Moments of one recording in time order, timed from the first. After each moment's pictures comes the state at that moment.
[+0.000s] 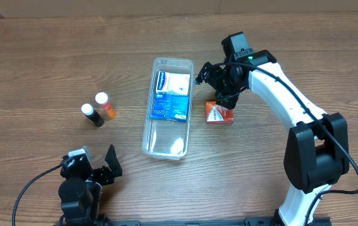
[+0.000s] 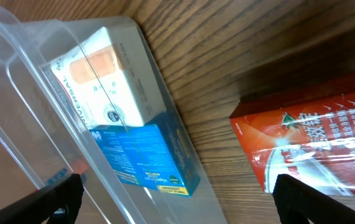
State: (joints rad) left arm 0.10 0.02 0.15 -0.56 0.02 -0.24; right arm 0.31 1.96 1.55 -0.85 -0.41 0.91
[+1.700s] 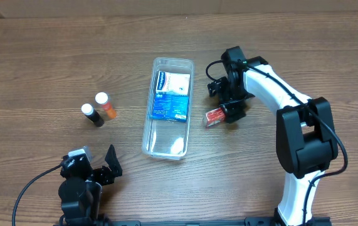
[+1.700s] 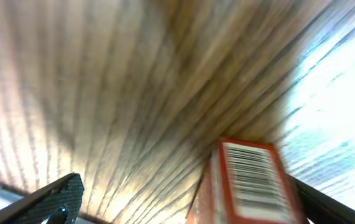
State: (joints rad) left arm 0.10 0.02 0.15 -0.56 0.02 -0.24; right arm 0.29 2.09 1.51 -0.92 -0.22 1.36
